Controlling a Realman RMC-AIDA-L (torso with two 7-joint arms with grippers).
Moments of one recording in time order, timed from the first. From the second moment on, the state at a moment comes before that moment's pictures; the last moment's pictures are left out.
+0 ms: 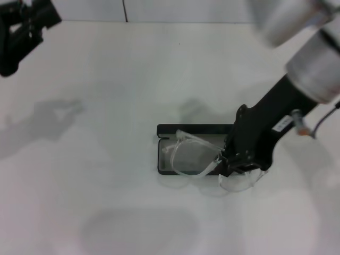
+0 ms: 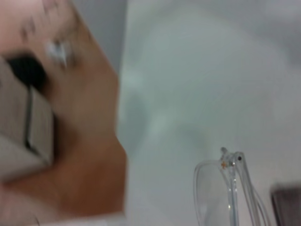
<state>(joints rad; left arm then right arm) -0.27 -1.96 0.92 0.87 1.21 1.72 -1.36 0.86 2.02 -1.42 -1.36 -2.12 -1.89 2.31</state>
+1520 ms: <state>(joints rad) -0.21 -2.01 0.89 0.86 1.35 1.86 -1.34 1.17 2.03 -1.95 -1.02 -2.31 -1.50 2.56</state>
